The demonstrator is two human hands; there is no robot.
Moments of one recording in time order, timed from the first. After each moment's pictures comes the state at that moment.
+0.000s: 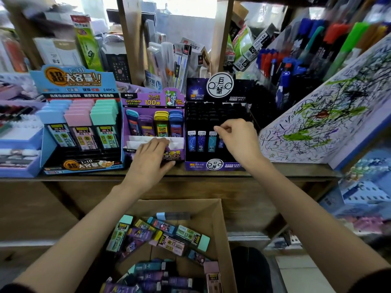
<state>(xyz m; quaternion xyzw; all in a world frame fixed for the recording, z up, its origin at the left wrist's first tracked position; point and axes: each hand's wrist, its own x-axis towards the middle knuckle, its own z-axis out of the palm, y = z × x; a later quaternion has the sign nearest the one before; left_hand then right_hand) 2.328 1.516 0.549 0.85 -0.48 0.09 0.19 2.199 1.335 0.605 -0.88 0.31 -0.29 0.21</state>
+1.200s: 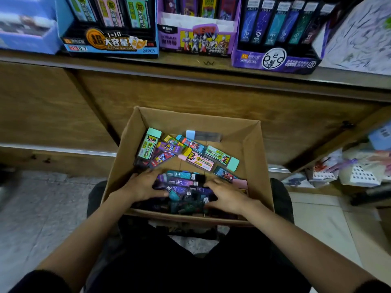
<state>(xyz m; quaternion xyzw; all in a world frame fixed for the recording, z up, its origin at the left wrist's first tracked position) 2.287 1.691 0.306 0.86 -0.39 -0.32 0.06 2.108 1.487 0.304 -0.95 0.11 0.20 0.23</state>
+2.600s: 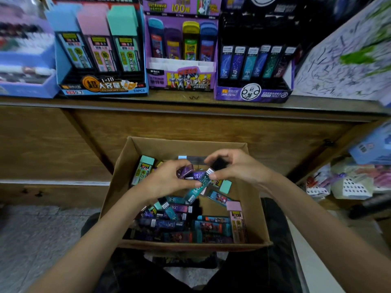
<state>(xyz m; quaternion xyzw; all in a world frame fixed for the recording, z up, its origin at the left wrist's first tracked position) 2.266 1.612 0.426 0.75 -0.41 -0.34 0.39 2.133 1.443 0.467 -0.78 0.18 0.06 0.60</state>
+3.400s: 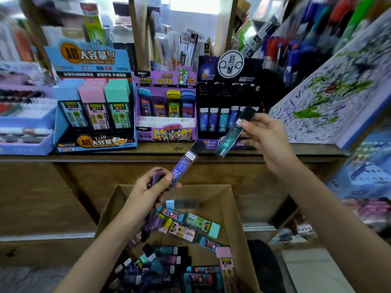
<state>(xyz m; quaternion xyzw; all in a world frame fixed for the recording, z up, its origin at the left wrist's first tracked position) 2.269 1.601 0.493 0.60 -0.28 -0.31 0.68 2.140 1.370 0.579 -0.65 0.24 -0.36 0.63</state>
